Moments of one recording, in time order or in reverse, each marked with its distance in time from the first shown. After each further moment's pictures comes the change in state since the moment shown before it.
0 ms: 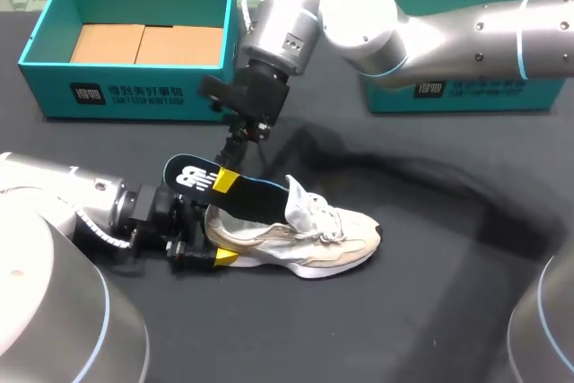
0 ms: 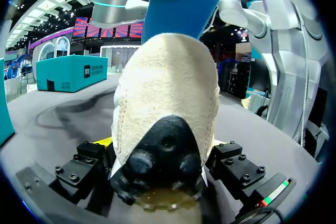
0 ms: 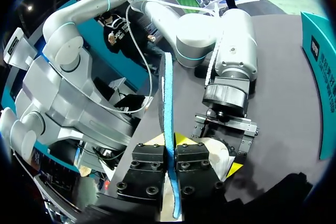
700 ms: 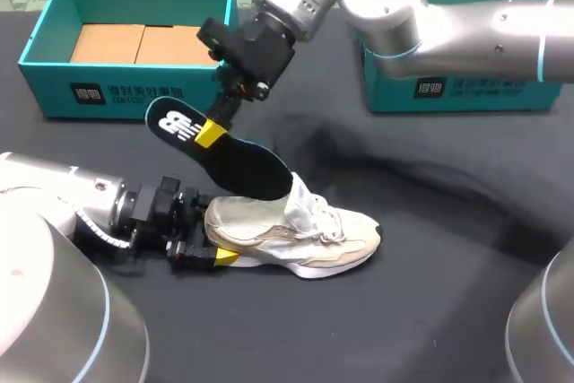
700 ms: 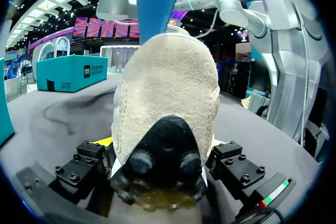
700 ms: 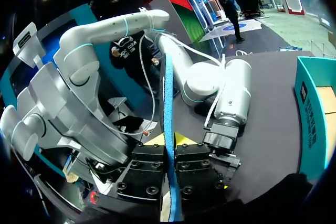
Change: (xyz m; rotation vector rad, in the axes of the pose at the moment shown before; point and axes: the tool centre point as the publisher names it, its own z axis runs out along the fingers) left arm 0.000 0.000 0.000 0.000 0.000 0.000; right arm 0.029 0.063 -0.057 -0.212 -0.043 -0.121
